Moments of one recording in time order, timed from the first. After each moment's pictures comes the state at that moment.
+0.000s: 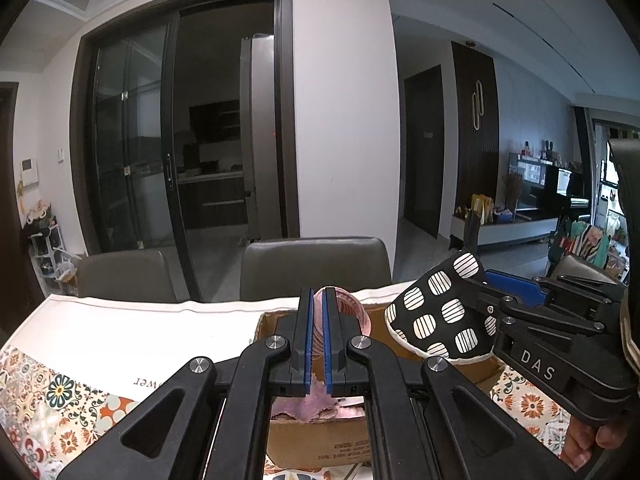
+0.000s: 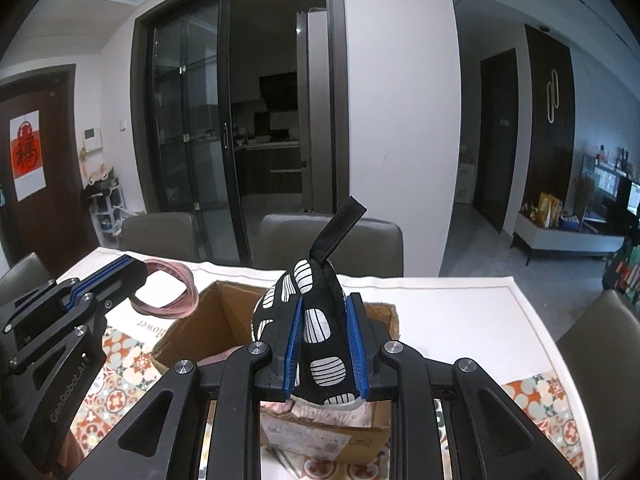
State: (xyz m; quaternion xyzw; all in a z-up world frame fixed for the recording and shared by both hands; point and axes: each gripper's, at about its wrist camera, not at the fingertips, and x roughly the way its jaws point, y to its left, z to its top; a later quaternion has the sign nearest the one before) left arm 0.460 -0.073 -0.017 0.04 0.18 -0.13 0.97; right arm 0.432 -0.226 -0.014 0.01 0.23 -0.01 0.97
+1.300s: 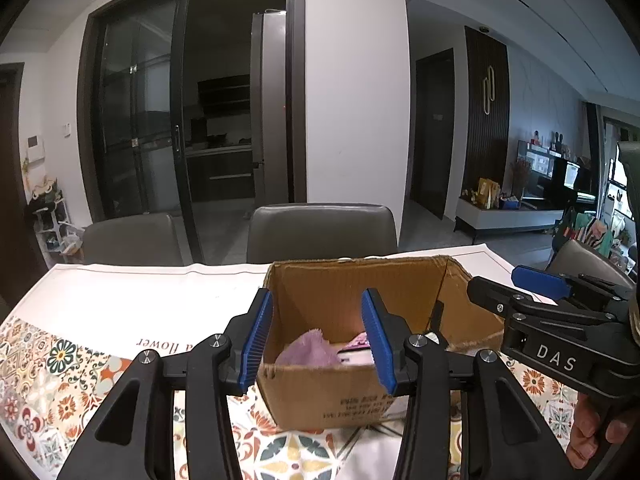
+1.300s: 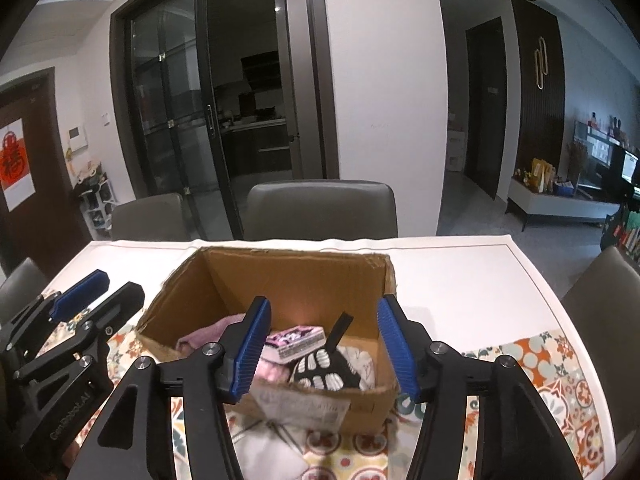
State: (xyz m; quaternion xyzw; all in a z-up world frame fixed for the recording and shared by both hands) left arm 0.440 -0.057 -0.038 0.03 0.22 -0.12 0.97; right arm 0.428 -0.242 -0.040 0.04 0.28 -0.03 0.96
